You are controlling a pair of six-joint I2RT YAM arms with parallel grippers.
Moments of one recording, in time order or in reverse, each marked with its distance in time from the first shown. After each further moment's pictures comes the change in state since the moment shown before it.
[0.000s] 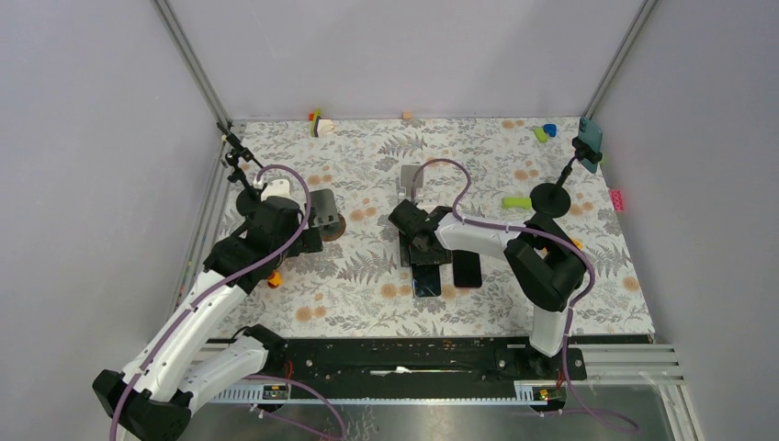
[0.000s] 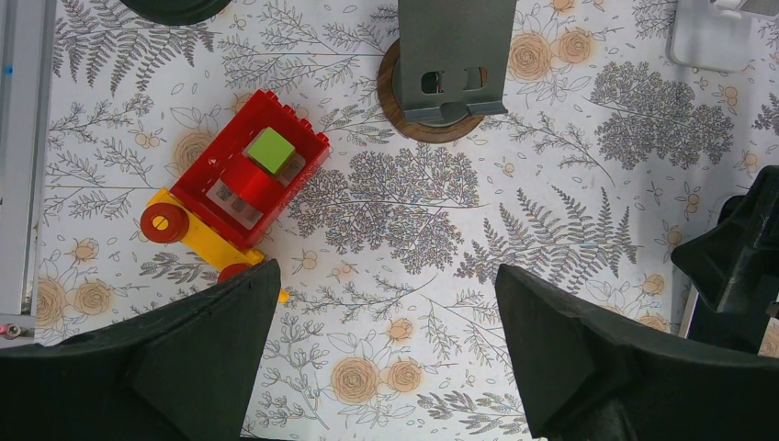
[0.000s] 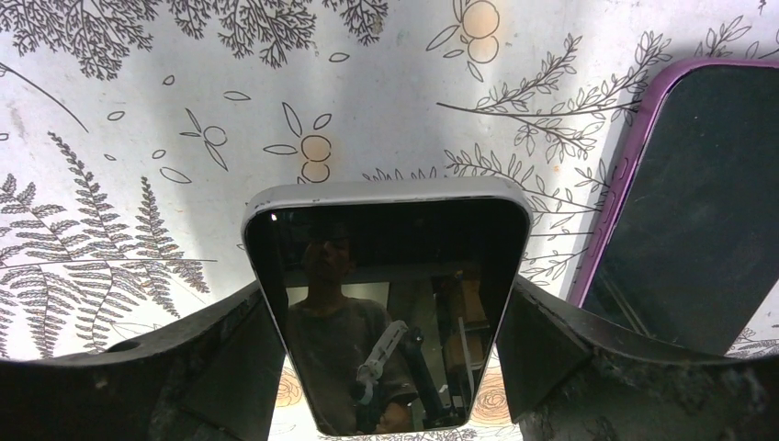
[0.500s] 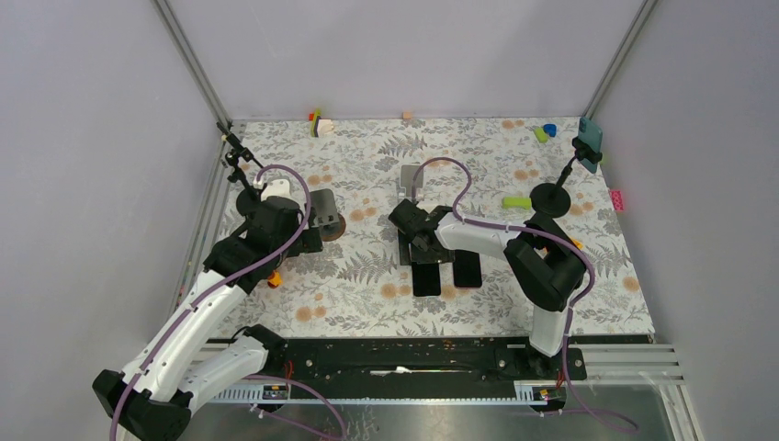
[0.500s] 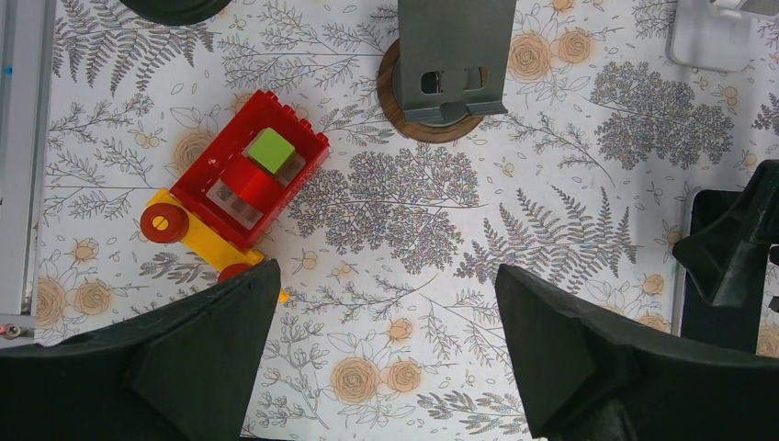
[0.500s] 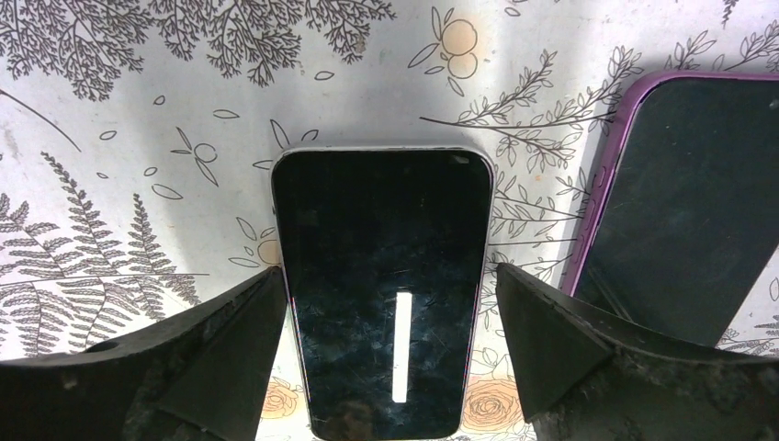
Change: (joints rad) left arm 0.000 0.000 0.000 0.000 0.000 0.000; right arm -0.005 0.004 0.003 0.000 0.029 0.000
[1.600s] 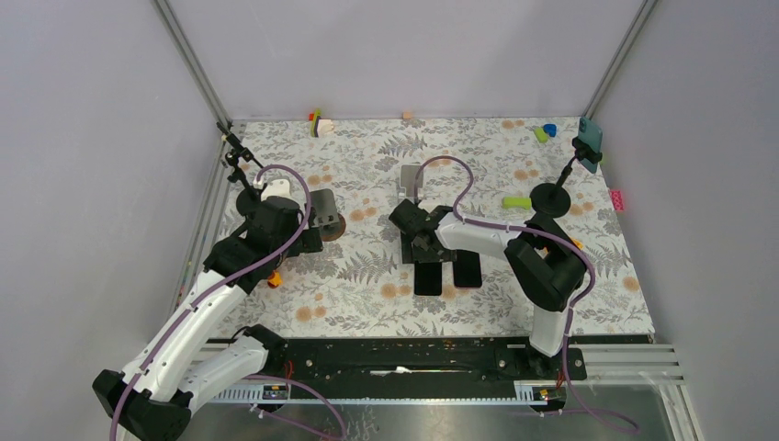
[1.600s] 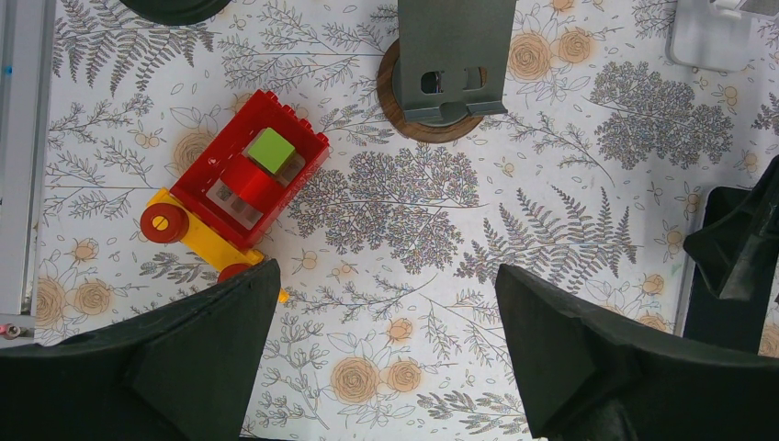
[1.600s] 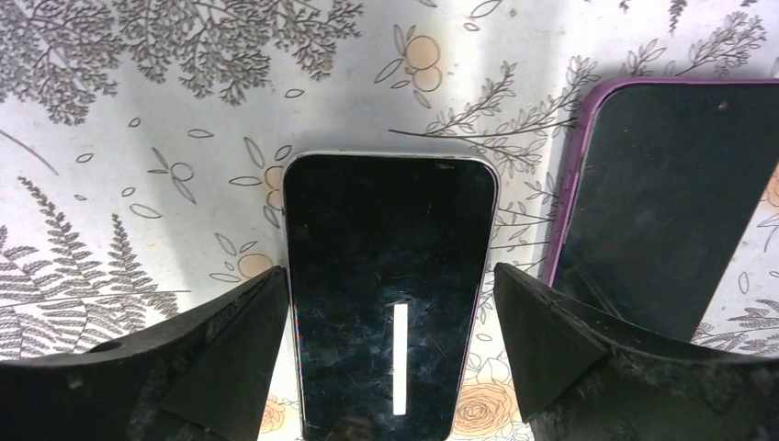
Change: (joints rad) left arm 0.000 0.000 0.000 0.000 0.000 0.000; right arm 0.001 0.002 0.002 -0.023 0.053 0.013
